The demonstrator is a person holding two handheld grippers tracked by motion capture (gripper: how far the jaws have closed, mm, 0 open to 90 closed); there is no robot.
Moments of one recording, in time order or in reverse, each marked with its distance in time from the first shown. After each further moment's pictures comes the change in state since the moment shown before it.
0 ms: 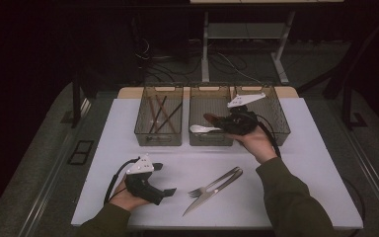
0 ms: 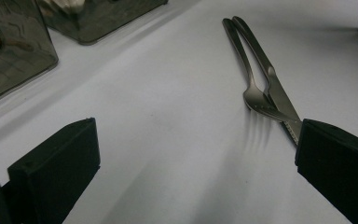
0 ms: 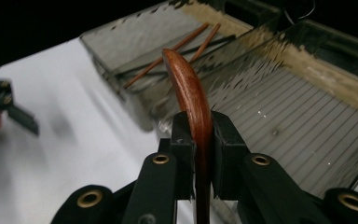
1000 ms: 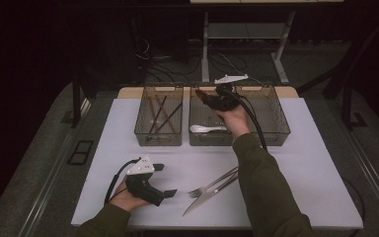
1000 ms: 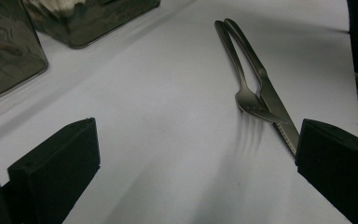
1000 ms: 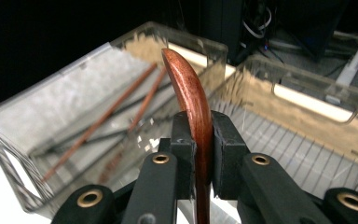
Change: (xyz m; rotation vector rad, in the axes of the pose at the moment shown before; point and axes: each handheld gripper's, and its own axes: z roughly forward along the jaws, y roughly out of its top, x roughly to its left) left arm -0.001 0.000 0.001 -0.012 -0.025 0.015; right arm -0.041 0.033 0.071 -0.049 -0.112 0.135
